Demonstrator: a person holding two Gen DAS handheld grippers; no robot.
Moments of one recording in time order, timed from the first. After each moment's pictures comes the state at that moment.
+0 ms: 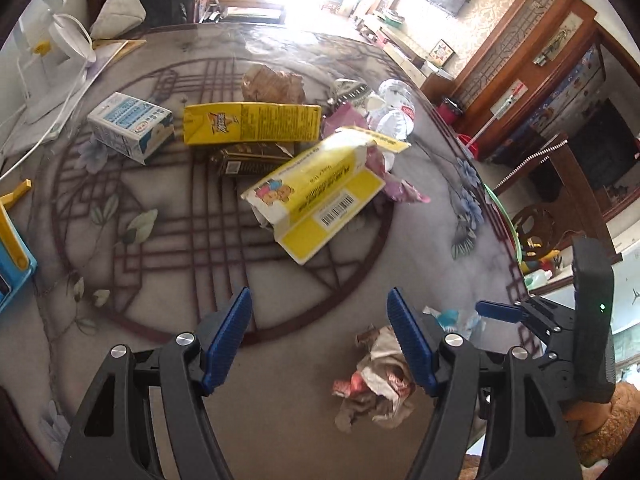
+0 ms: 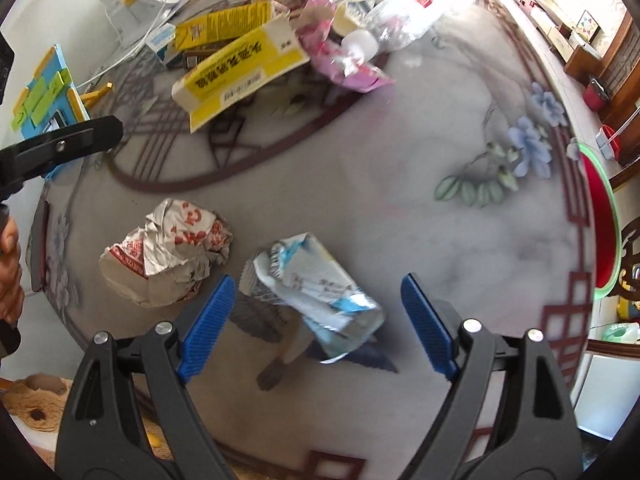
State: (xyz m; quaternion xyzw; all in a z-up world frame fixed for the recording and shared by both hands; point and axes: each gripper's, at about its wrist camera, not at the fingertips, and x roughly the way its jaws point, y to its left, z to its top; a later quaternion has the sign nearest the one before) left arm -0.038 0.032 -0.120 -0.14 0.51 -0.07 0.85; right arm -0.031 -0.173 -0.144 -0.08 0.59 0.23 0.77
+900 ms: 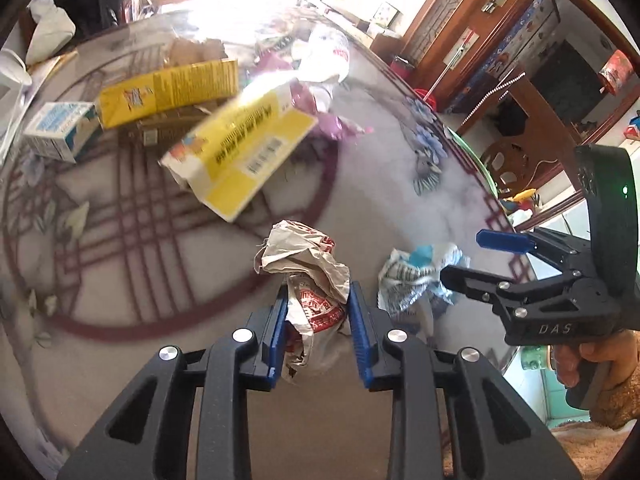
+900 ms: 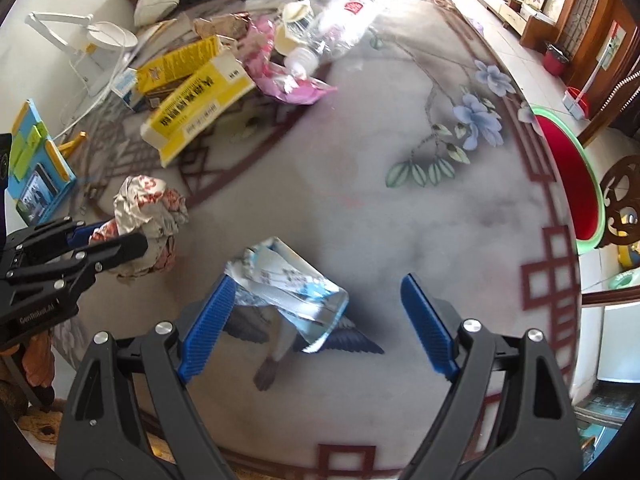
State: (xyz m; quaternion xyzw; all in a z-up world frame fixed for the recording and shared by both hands) left arm -0.049 -0.009 -0.144 -0.08 0.53 -0.16 0.83; right arm -0.038 -0.199 -0.131 -0.02 0.57 0.17 0.80
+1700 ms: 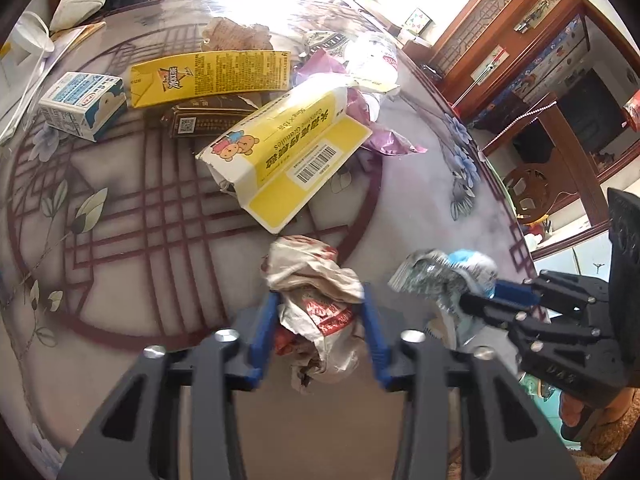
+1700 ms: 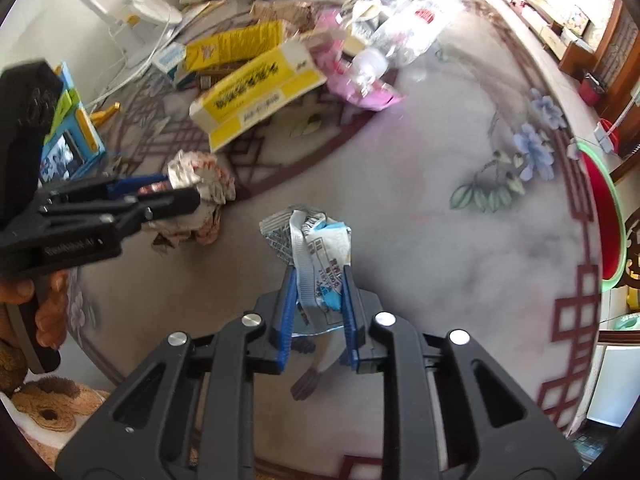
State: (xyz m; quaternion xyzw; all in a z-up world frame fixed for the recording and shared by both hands) left arm -0.028 0.015 -0.158 -0.12 0.54 -0.12 0.82; right arm -0.039 -0.165 -0.129 -0.05 0.56 0.23 0.79
